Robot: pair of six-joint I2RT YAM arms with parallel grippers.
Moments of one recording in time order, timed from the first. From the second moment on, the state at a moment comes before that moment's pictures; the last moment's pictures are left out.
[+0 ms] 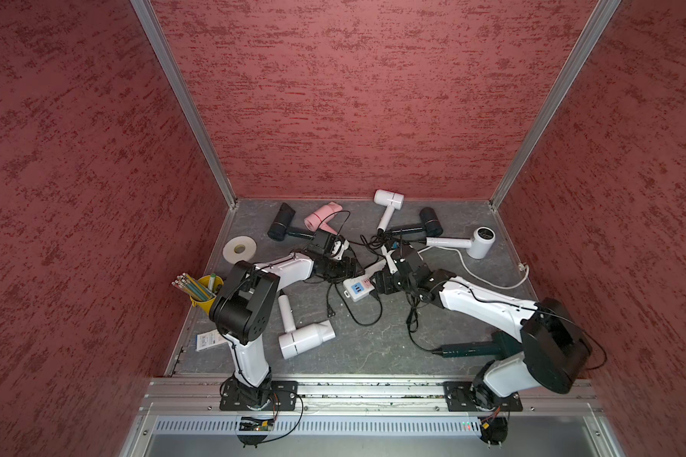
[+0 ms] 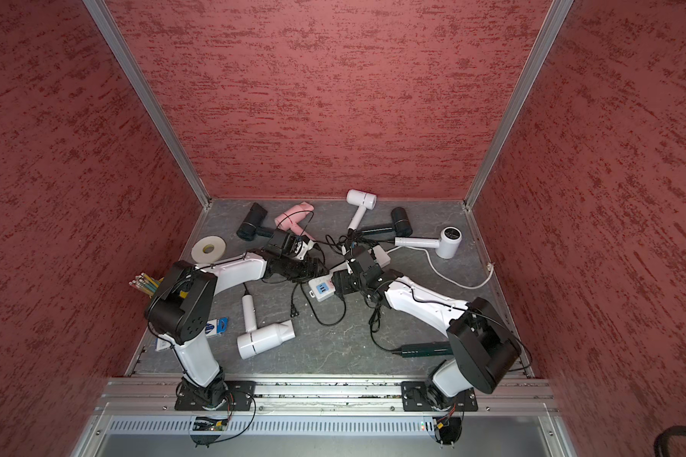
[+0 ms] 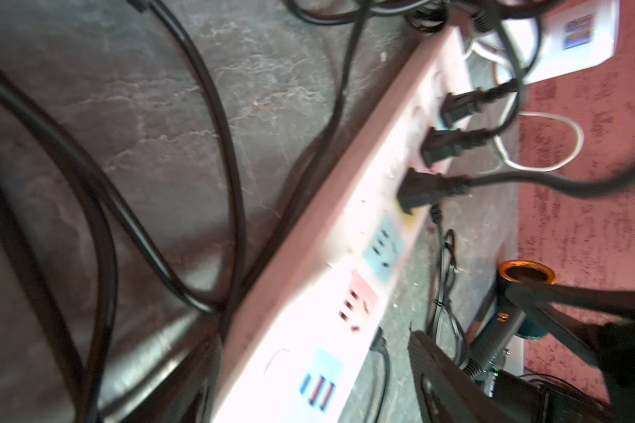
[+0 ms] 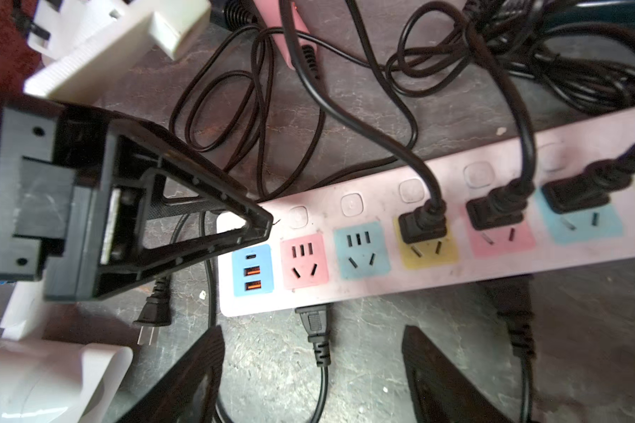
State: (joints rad) left arm -0.44 1.77 1.06 -0.23 0.55 -0.49; right arm 0.68 1.46 0.91 -0.22 -0.01 0.42
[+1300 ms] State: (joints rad) left arm -0.46 1.29 0.78 -0.57 0.14 -0.67; right arm 0.66 0.82 0.36 0.11 0.25 0.62
